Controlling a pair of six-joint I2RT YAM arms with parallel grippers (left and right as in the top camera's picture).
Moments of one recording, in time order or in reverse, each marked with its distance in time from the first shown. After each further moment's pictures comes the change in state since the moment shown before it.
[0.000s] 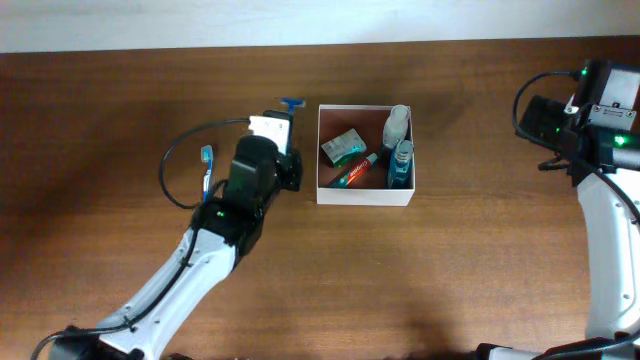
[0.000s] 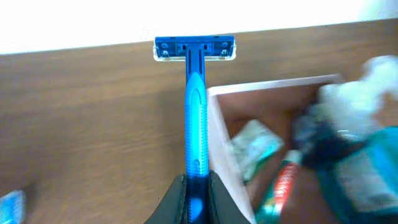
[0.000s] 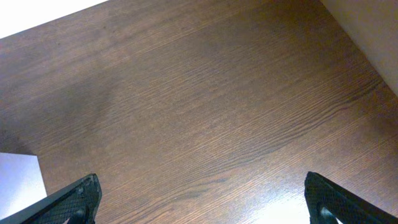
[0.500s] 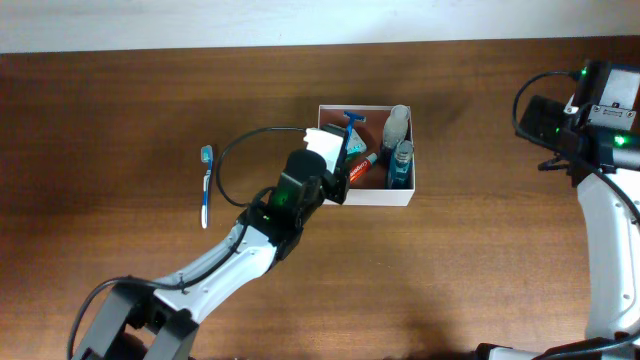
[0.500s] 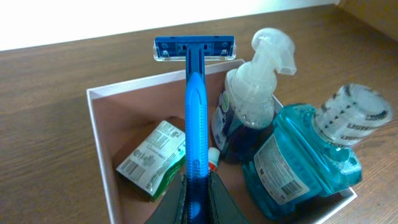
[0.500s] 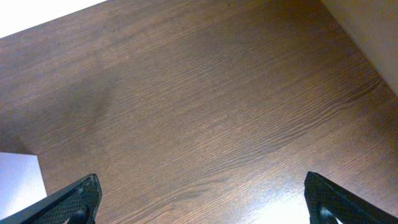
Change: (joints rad) left arm -0.172 0.177 0.000 0.229 0.051 -0.018; right arm 0.000 0.000 0.000 0.000 0.000 0.000
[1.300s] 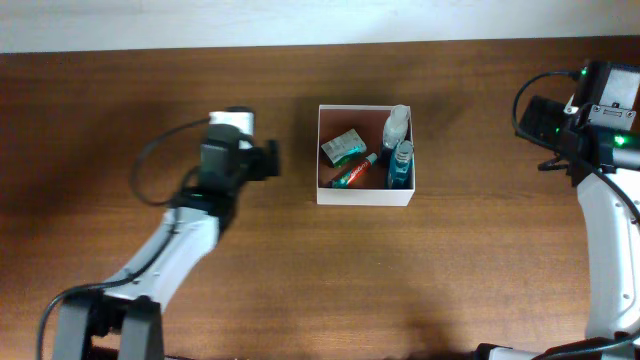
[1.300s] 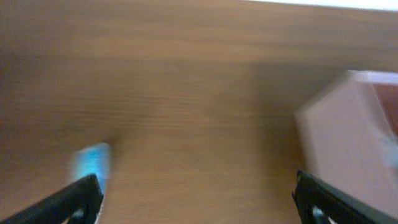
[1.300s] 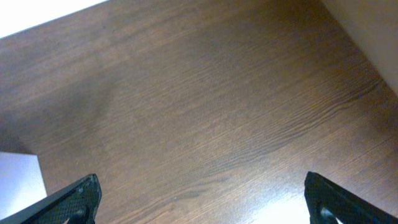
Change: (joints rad) left arm 0.434 -0.046 0.006 -0.265 -0.011 -0.002; right arm 0.000 0.000 0.000 0.000 0.000 0.000
